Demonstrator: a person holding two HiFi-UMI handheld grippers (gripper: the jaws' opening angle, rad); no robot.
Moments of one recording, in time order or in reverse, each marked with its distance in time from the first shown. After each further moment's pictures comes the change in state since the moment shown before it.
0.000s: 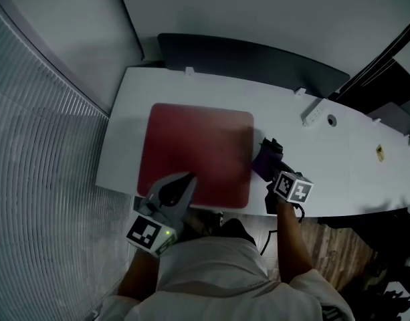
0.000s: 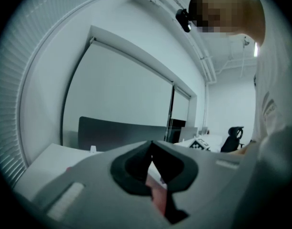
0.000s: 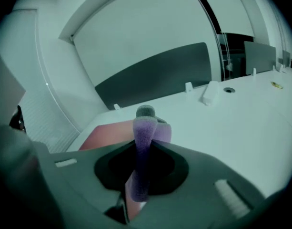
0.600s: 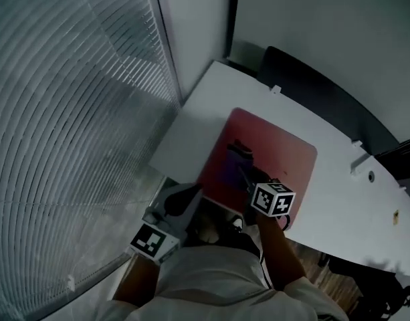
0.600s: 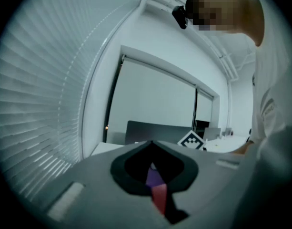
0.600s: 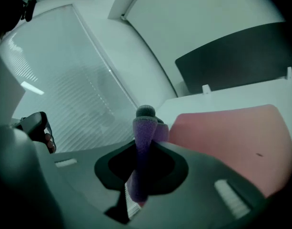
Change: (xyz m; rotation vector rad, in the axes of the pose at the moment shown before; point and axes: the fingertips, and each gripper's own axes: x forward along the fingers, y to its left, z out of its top) left arm -0.193 0.123 0.002 -0.050 -0.009 0.283; right arm 0.075 0.380 -0.077 -0.191 0.158 0.560
